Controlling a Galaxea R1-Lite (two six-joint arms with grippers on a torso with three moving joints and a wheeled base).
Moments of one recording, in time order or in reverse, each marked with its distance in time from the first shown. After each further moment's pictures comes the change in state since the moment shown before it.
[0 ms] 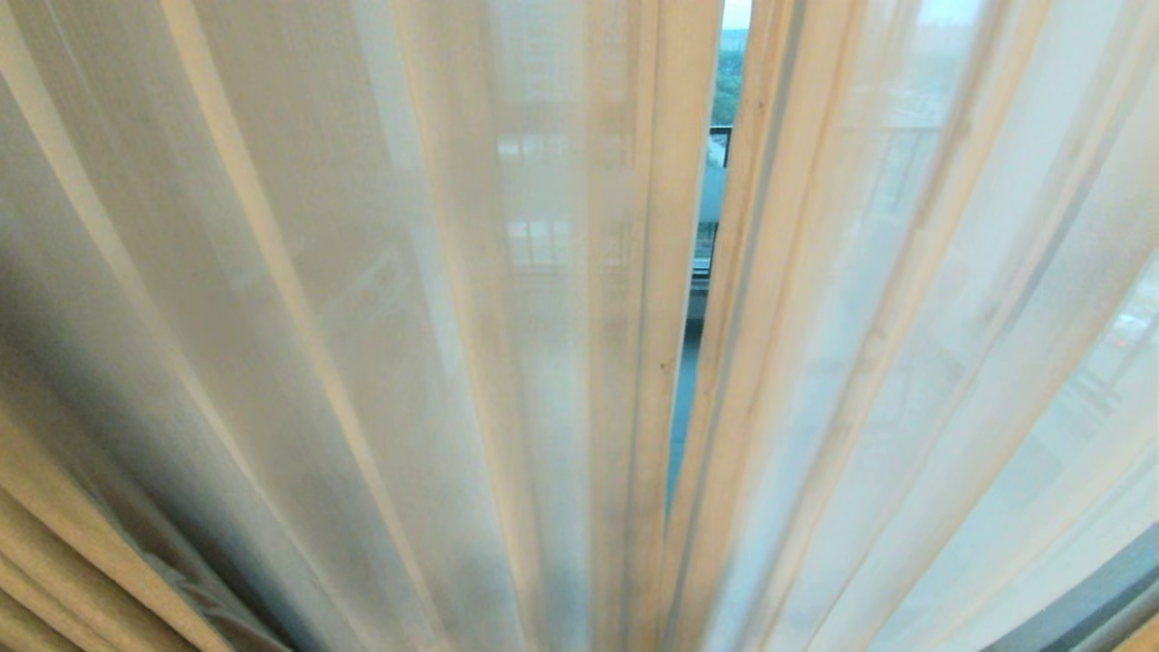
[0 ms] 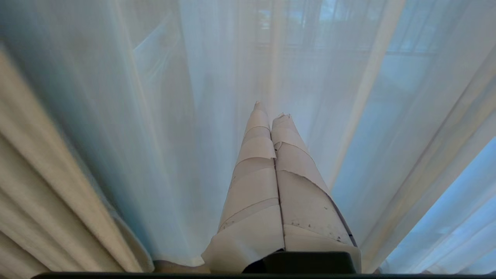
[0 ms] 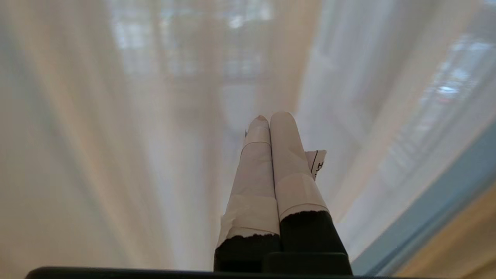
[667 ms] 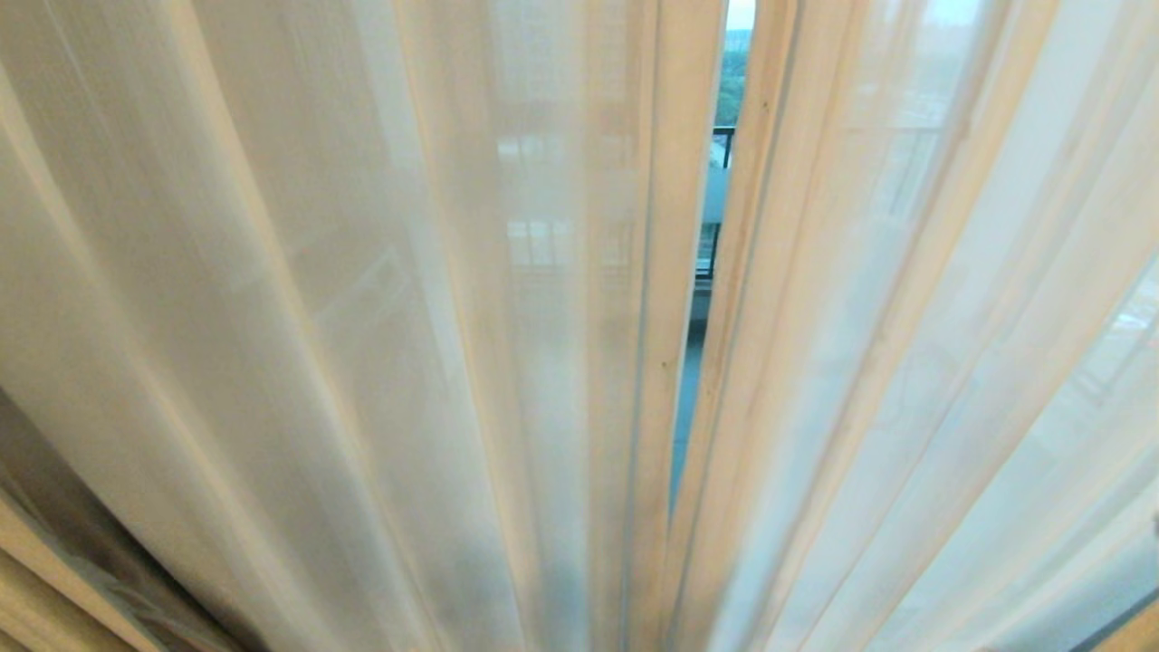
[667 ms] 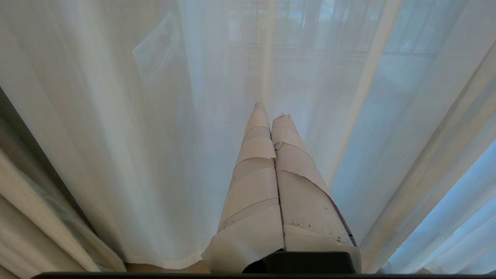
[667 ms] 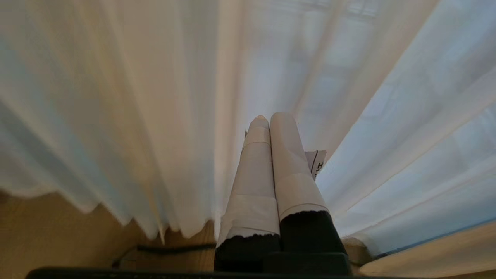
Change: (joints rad) left arm 0.000 0.000 0.000 0.000 0.000 0.000; right arm 0.315 -0.374 0.613 0.009 0.000 -0.082
